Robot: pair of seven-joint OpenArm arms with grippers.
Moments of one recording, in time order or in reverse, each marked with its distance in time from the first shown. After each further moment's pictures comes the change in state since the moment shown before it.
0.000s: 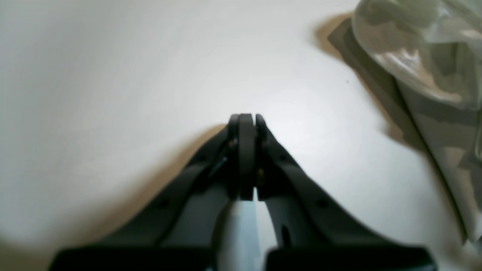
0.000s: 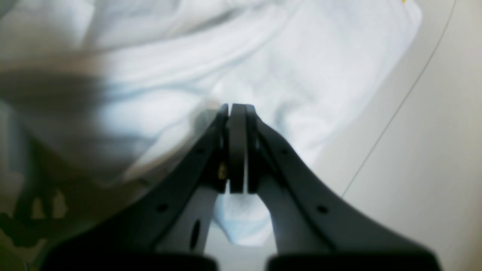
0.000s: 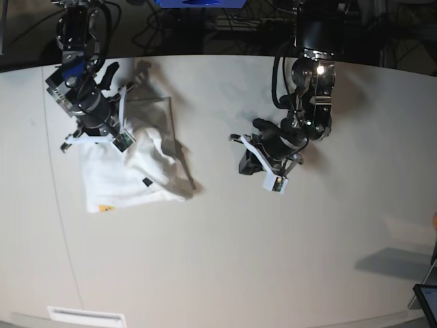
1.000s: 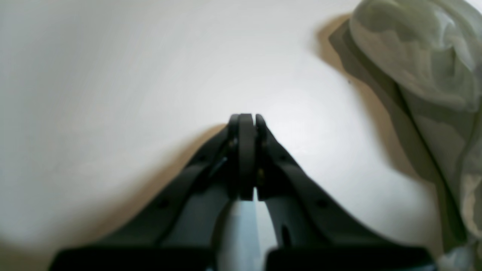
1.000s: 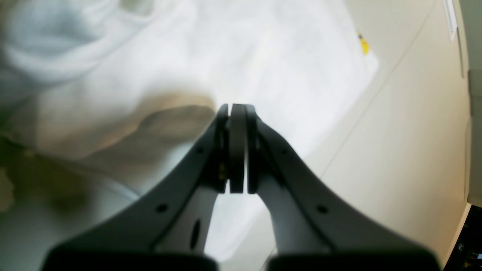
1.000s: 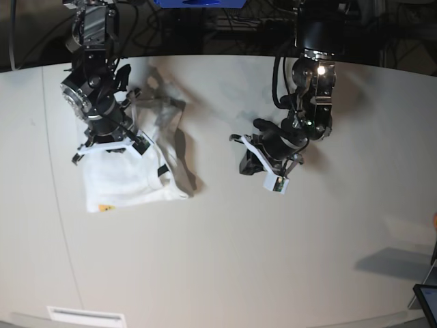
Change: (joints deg) left arm 0.0 -0.1 0.0 -0.2 0.0 0.0 -0.2; right arm 2.0 -2.8 -5.0 1.3 -15.9 0.2 5.1
